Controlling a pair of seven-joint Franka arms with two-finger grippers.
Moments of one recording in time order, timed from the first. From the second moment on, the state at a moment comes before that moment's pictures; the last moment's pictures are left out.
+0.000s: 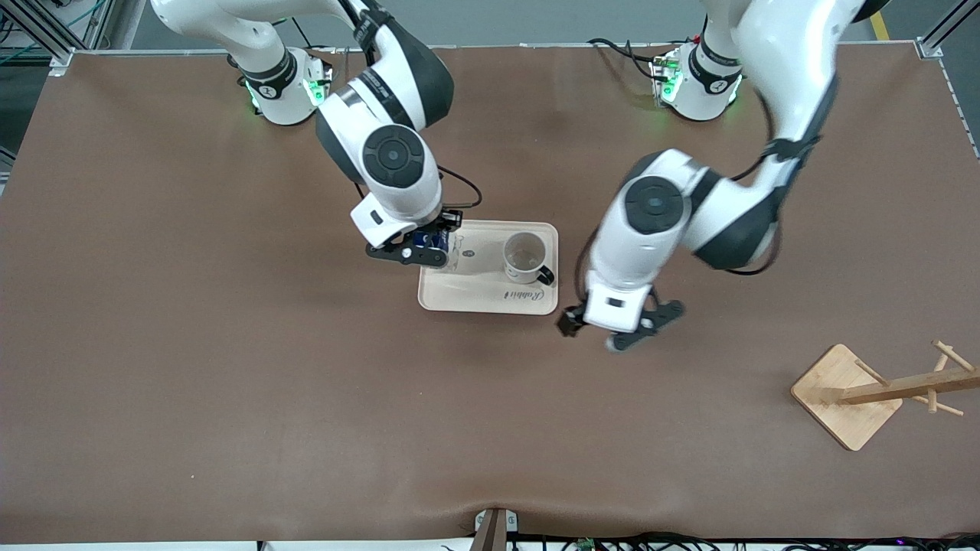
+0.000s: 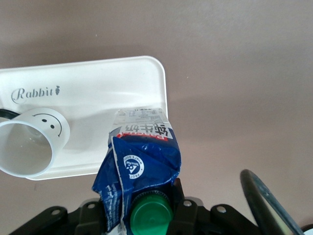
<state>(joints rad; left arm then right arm) -0.10 0.53 -0.47 -1.49 0.32 2.07 -1.12 0.62 0.44 0.07 -1.52 0.07 1.75 0.80</state>
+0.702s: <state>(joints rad) 0.20 0.36 -0.47 -1.49 0.32 1.87 -0.56 0.68 0.49 0.07 -1.57 0.01 1.86 0.86</state>
